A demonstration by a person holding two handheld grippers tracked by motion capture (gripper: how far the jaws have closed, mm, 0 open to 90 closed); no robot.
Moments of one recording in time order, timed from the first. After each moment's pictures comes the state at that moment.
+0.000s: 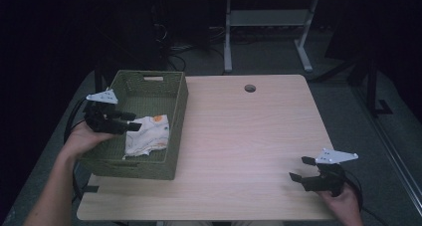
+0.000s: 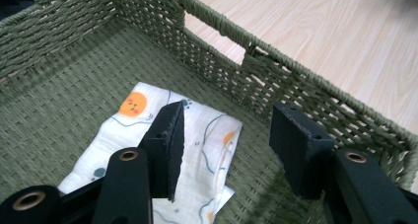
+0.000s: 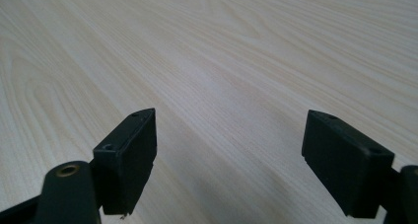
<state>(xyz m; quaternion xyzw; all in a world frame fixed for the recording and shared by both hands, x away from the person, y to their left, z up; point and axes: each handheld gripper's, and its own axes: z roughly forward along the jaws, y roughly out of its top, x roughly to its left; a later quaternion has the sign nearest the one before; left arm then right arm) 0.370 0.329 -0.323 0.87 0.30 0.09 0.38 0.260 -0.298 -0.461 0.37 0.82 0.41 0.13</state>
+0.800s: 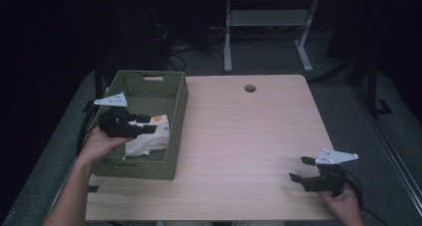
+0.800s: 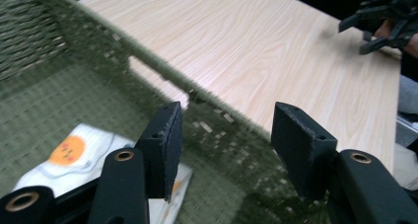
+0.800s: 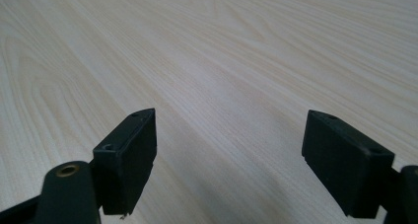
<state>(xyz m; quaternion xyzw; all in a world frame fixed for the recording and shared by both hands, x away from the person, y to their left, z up) 0.360 0.293 -0.332 0.84 0.29 0.05 0.46 0.259 -0.298 -0.459 0.36 0.82 0.41 0.13</state>
